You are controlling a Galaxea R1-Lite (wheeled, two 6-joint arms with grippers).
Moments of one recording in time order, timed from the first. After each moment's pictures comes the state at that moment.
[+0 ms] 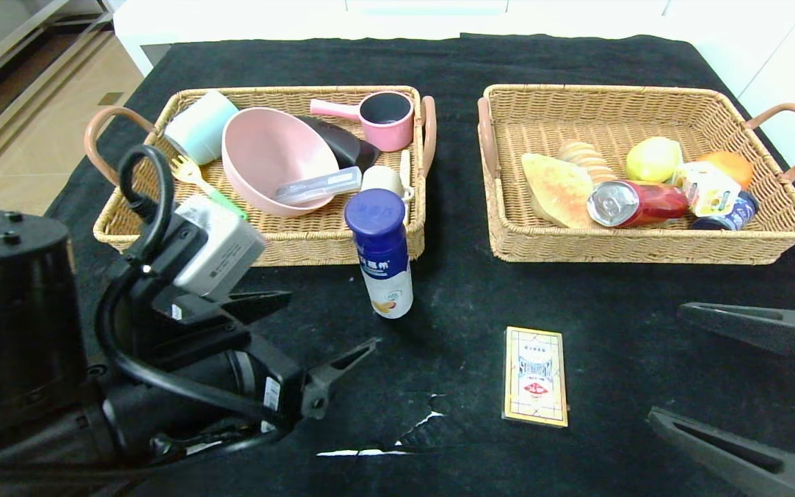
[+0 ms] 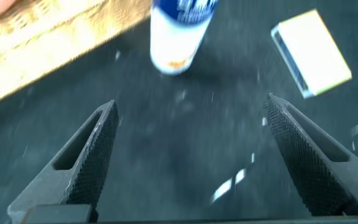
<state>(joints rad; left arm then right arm) -0.77 1.34 -0.74 -0.32 0.24 0.05 0.57 1.07 -0.52 -0.45 0.31 -0.16</state>
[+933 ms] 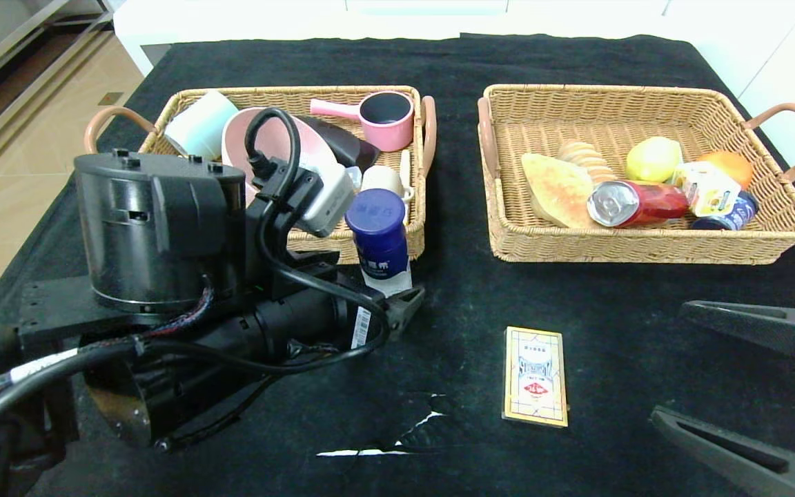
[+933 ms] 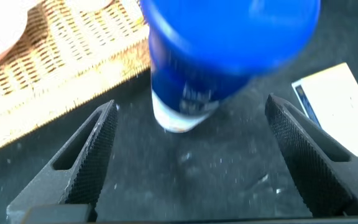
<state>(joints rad) -0.77 1.55 -0.95 -0.35 0.31 0.05 0.57 1.06 -0.52 -0.46 0.31 -0.16</state>
